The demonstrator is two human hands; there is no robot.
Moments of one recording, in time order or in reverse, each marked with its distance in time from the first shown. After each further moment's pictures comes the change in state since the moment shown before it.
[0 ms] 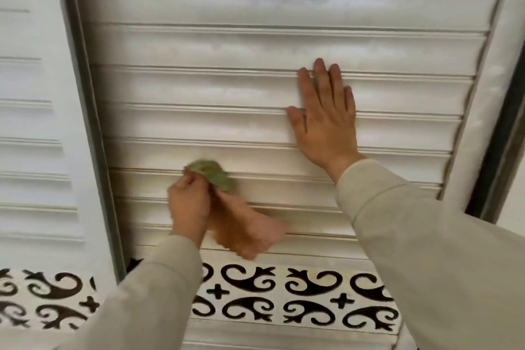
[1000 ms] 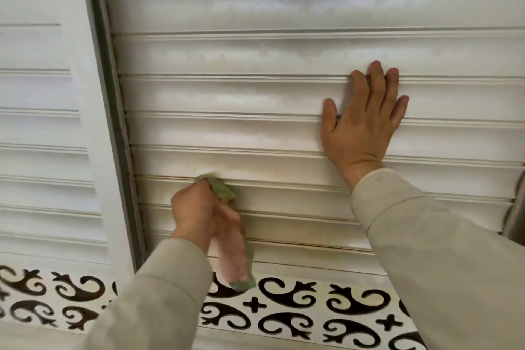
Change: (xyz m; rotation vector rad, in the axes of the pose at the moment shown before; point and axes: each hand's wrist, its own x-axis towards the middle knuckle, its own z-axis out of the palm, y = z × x) left_hand -0.004 0.038 -0.013 -0.269 0.046 -0.324; right_hand 0.008 -0.001 0.022 -0.043 0.401 0.247
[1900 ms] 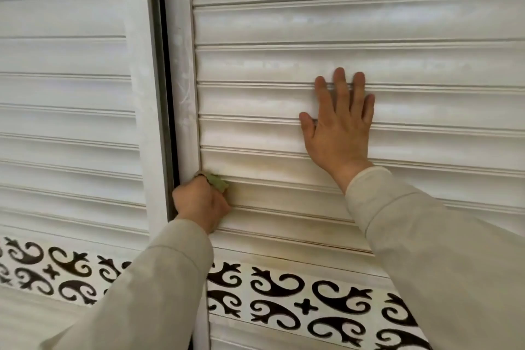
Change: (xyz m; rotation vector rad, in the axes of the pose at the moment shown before) left_hand 0.038 0.017 -0.038 -0.265 0.161 -0.098; right_hand -0.008 -0.072 0.003 0.045 -0.308 -0.199
